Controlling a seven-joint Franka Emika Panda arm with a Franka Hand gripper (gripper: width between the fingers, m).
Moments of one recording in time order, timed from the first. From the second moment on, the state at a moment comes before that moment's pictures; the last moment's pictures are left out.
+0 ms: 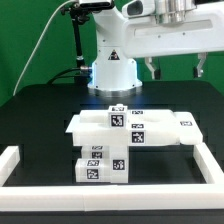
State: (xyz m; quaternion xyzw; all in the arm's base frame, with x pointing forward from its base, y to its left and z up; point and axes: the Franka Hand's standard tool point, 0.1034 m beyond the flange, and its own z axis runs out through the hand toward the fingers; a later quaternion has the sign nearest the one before) arm 0.469 0.109 0.135 -0.99 0.12 -0.03 0.06
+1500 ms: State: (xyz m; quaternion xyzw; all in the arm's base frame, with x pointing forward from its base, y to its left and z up) arm 0.450 0.116 0.032 -1.00 0.01 -0.03 0.01
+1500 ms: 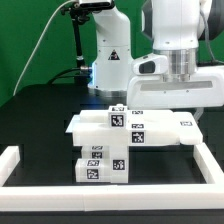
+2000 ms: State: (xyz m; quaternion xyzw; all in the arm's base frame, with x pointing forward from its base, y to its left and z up) arm 0.452 0.108 0.011 -1.00 0.00 -0.07 -0.01
